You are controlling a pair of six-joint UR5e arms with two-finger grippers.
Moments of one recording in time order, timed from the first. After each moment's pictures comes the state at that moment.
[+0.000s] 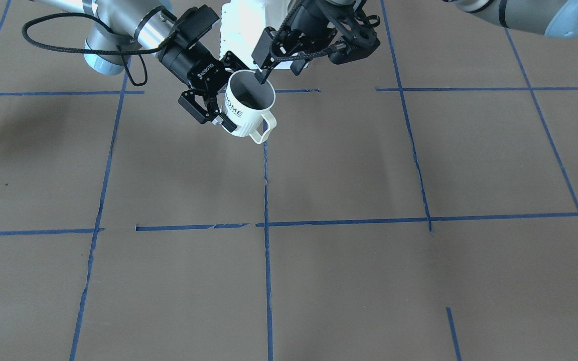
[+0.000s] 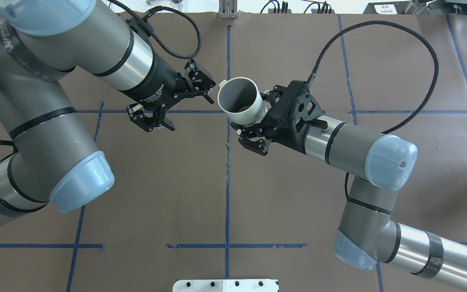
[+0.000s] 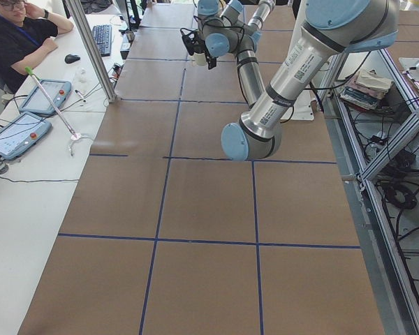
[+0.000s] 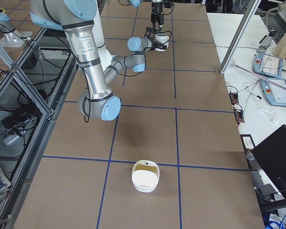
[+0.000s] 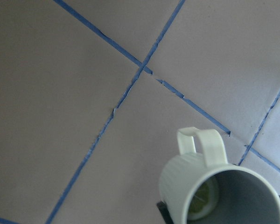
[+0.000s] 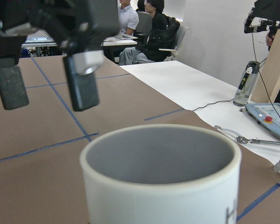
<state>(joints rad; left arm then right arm) -0.74 -2.25 -1.98 -1.53 -2.15 -1.63 0.48 -1.18 1.82 -0.51 1.44 0.34</state>
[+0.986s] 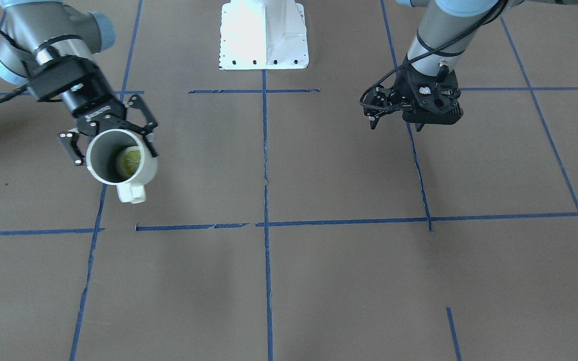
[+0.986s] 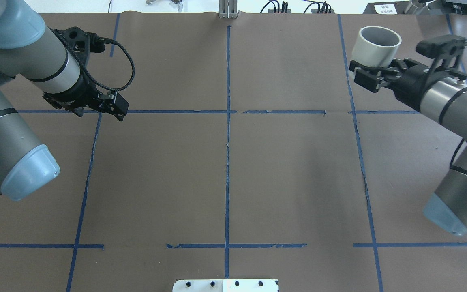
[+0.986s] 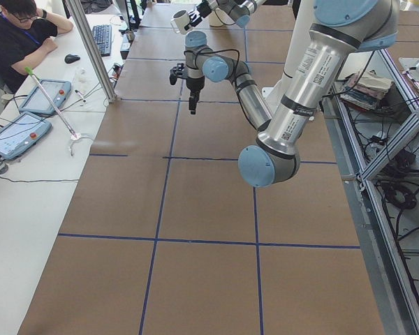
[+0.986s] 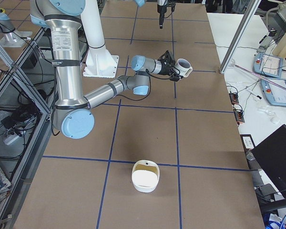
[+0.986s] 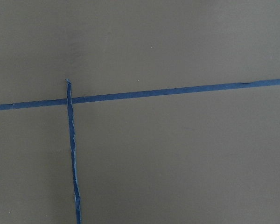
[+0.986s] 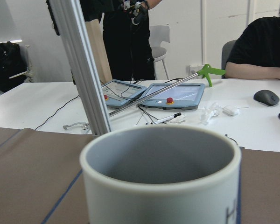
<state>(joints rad) -0.83 -2.05 -2.01 -1.31 -2.06 -0.85 0.79 -1.56 1.89 -0.44 1.39 0.90</state>
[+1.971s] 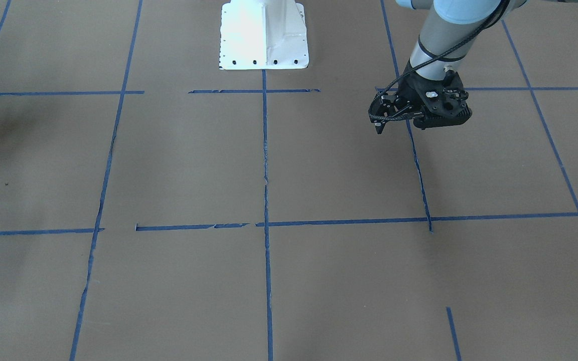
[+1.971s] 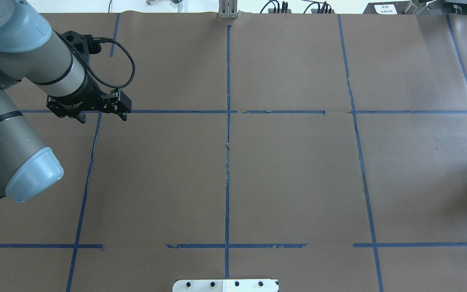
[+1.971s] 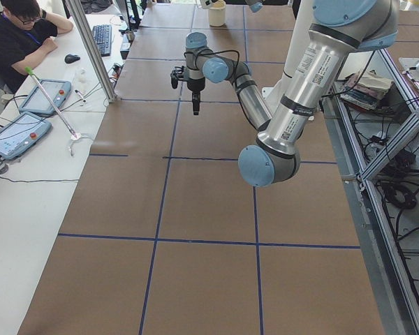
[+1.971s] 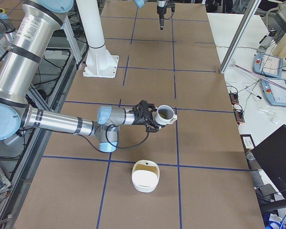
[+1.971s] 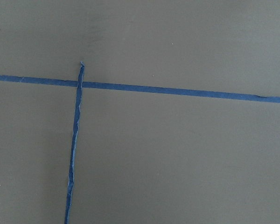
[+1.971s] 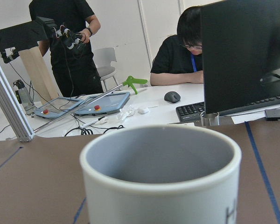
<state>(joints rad) -0.81 -2.05 -2.00 -1.32 -2.06 -1.04 0.98 -1.99 1.56 0.33 1.46 0.99</state>
